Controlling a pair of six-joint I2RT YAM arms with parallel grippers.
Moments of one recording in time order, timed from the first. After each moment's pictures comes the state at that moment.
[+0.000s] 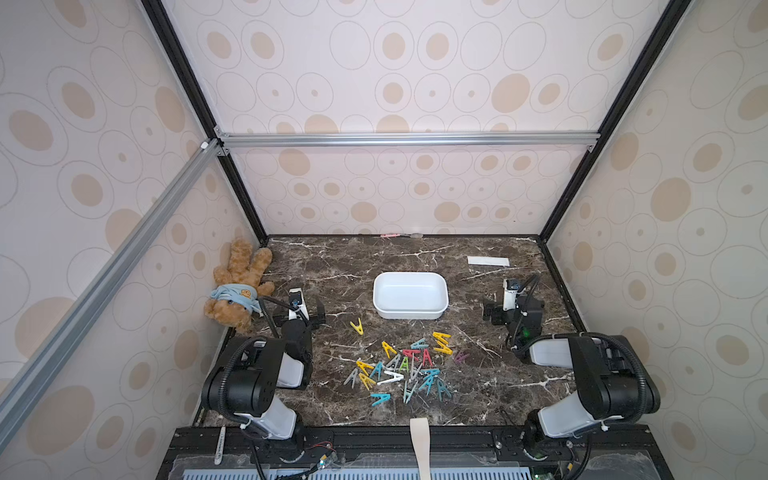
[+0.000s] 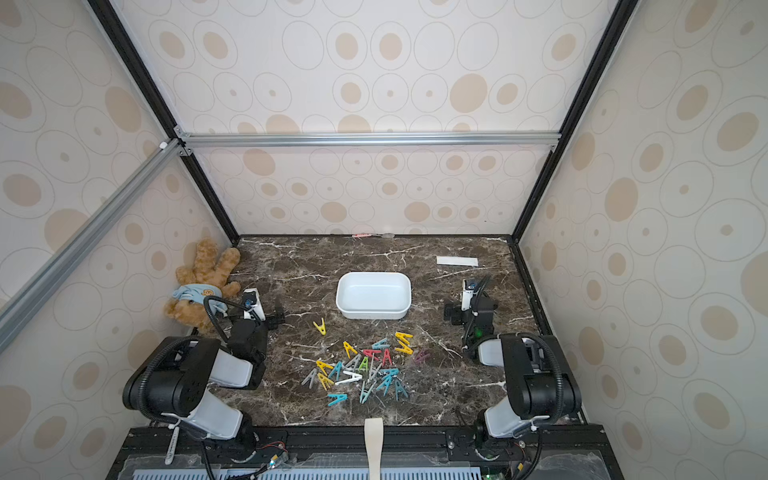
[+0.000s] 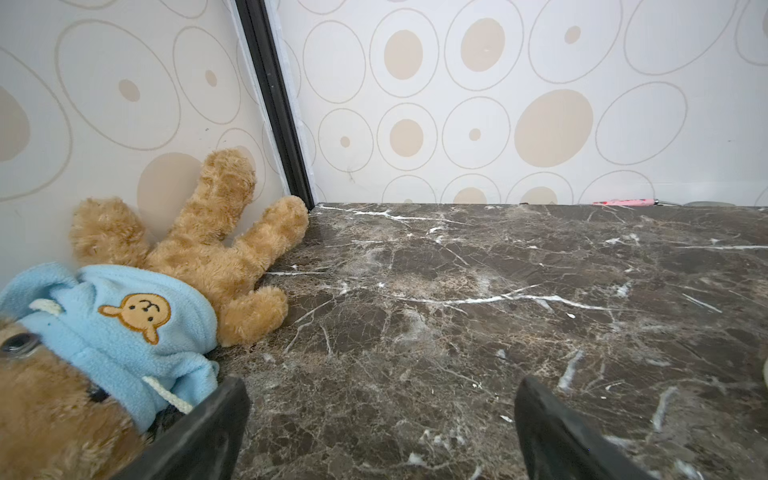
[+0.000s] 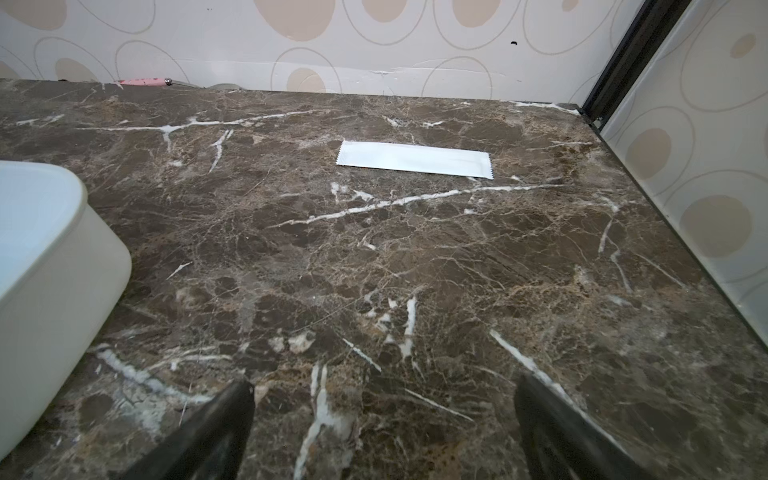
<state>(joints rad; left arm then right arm) -0.06 1.58 0.20 1.29 -0.31 0.06 0.04 1.54 0.42 0.70 0.02 -0.02</state>
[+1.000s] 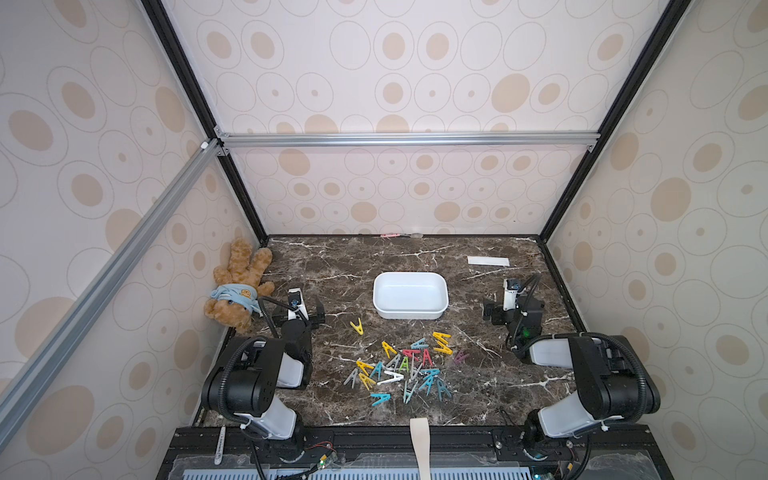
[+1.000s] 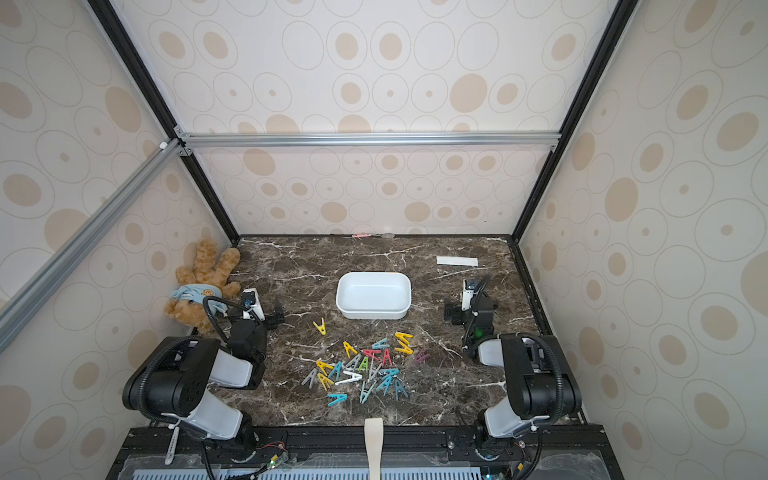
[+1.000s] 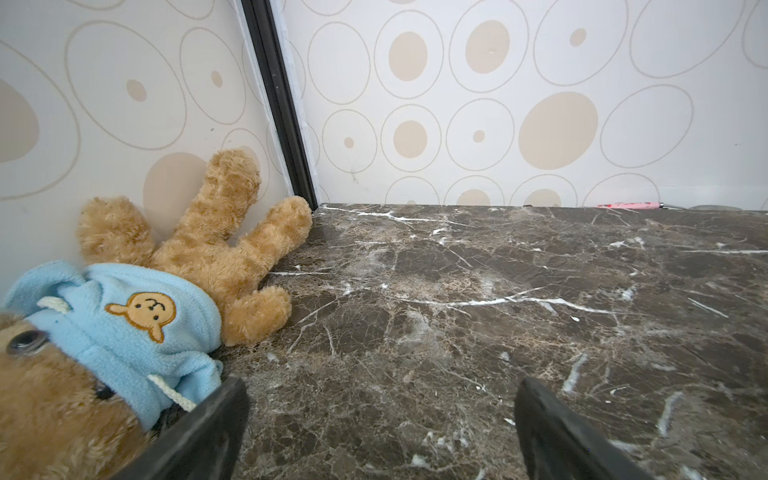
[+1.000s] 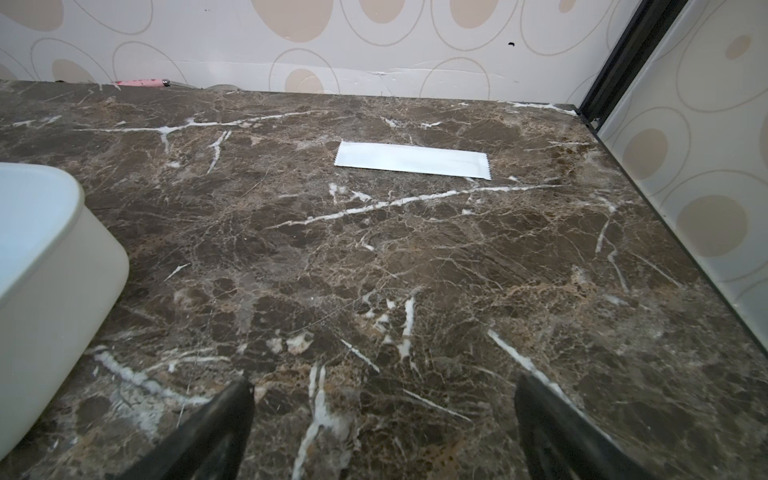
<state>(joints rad) -0.06 1.57 0.19 1.28 -0.33 0.05 0.04 1.52 0.42 0.69 0.03 -0.02</state>
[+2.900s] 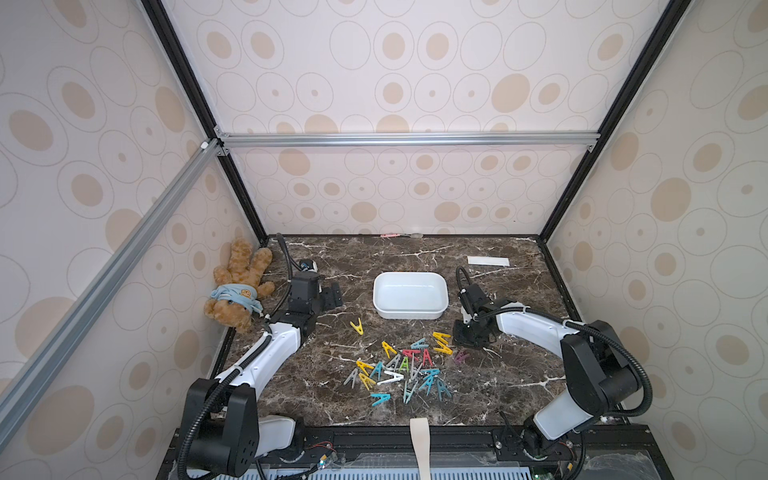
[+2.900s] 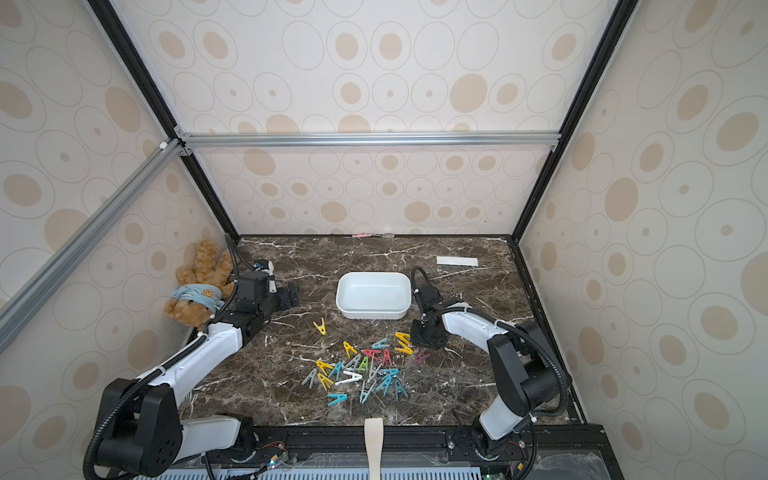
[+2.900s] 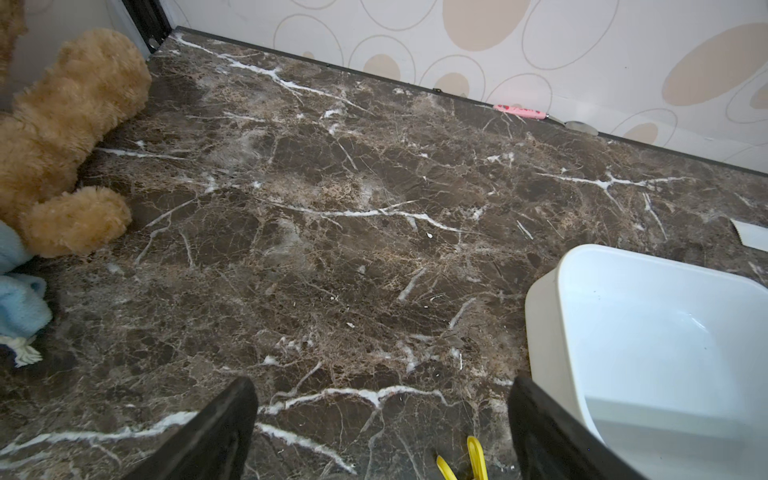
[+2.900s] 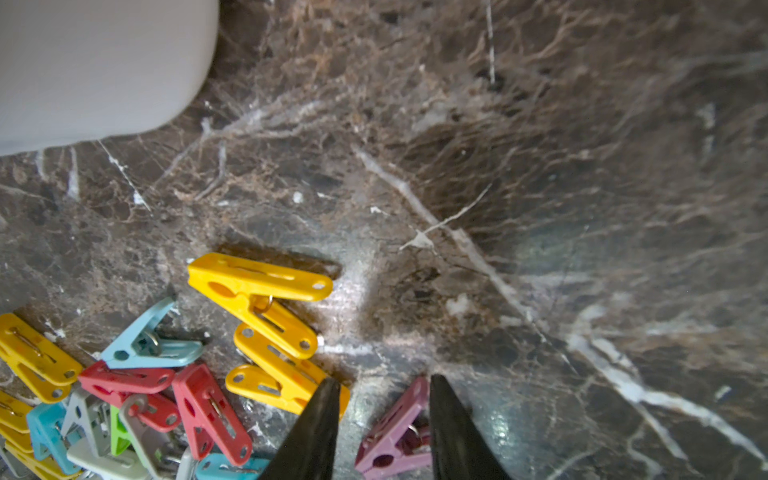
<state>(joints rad) -0.18 1.28 0.76 -0.10 -0.13 -0.32 0.45 1.60 0.92 -0.67 -0.12 0.60</state>
